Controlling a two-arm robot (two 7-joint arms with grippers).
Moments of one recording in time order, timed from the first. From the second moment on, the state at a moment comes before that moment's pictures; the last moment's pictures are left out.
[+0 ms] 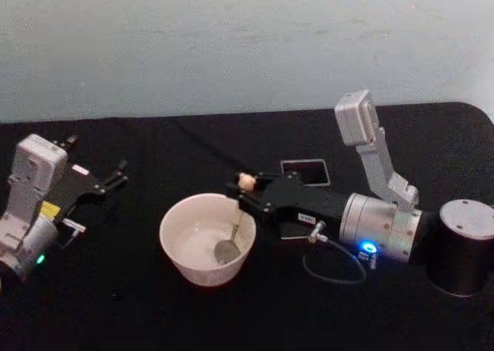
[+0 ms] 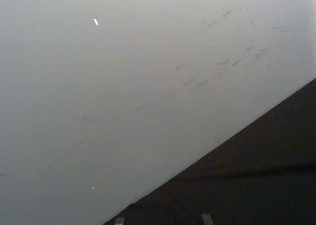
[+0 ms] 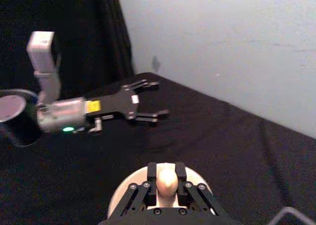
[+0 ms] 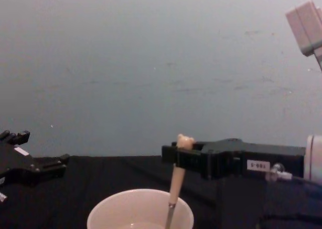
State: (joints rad) left arm -0.20 0.60 0.45 -1.41 -0.25 -0.12 0.03; right arm 0.32 0.46 -0.56 -1.56 0.59 0.22 0.53
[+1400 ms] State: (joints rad) left arm -0.20 0.60 0.45 -1.41 -0.25 -0.12 0.03; right arm 0.42 0.32 -0.55 -1.41 0.52 0.24 0.41
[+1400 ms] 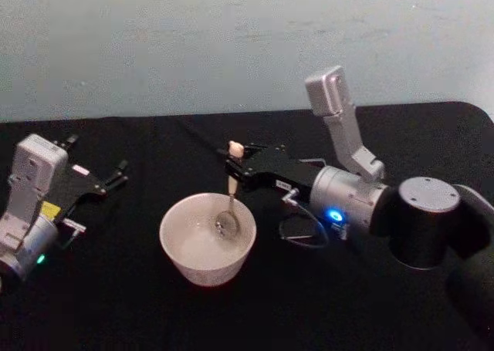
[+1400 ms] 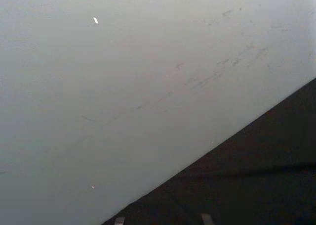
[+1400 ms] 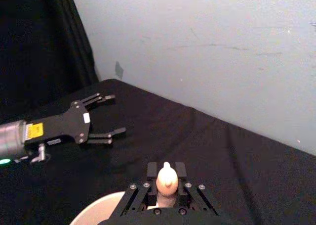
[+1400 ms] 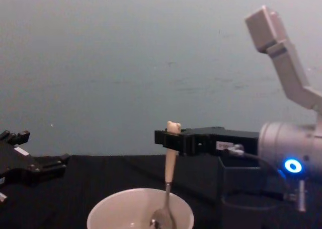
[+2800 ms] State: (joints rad) left arm -0.20 0.60 0.45 -1.41 -0.25 -0.12 0.03; right arm 0.41 0.31 -0.63 -1.44 0.55 0.25 0.41
